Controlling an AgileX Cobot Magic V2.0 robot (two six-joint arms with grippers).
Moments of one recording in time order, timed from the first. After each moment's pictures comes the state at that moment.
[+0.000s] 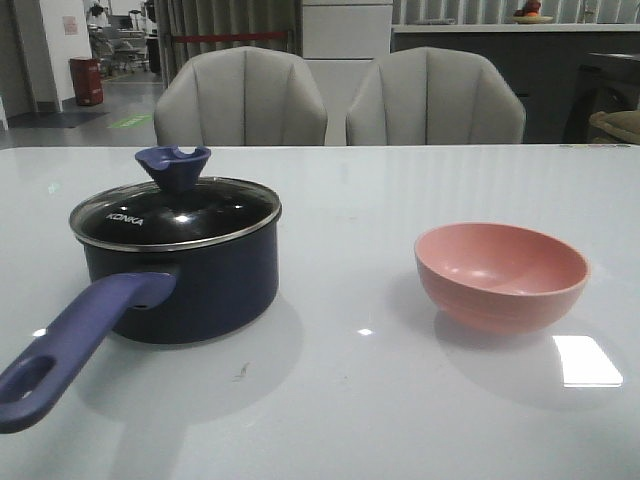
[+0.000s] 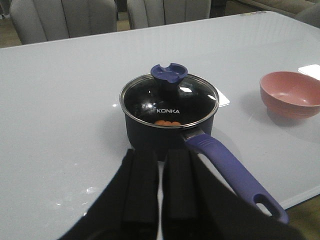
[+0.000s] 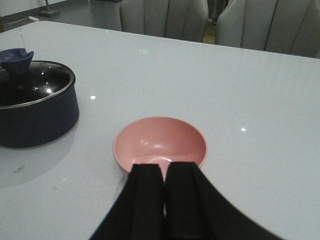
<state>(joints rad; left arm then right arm) -0.40 0.12 -0.40 -0.04 0.63 0.03 0.31 0.31 -0.16 0.34 0.12 -0.30</state>
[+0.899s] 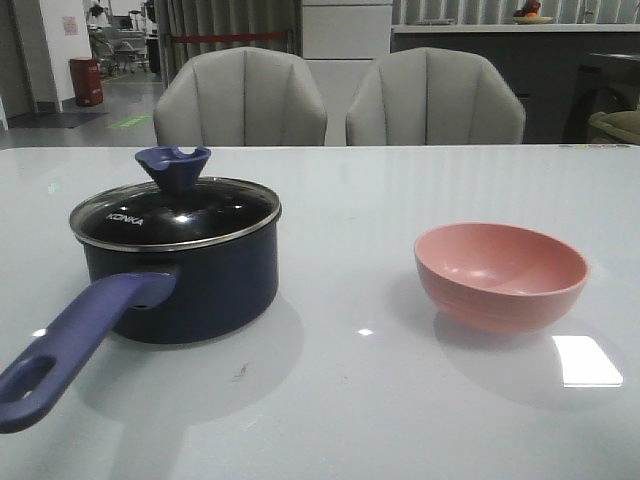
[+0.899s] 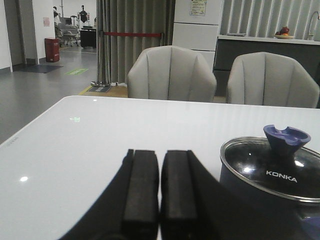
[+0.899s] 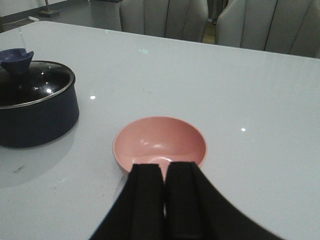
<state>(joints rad) -0.04 0.00 0.01 -0.04 0.04 -0.05 0.31 0.31 -0.16 0.34 0.12 -0.30</state>
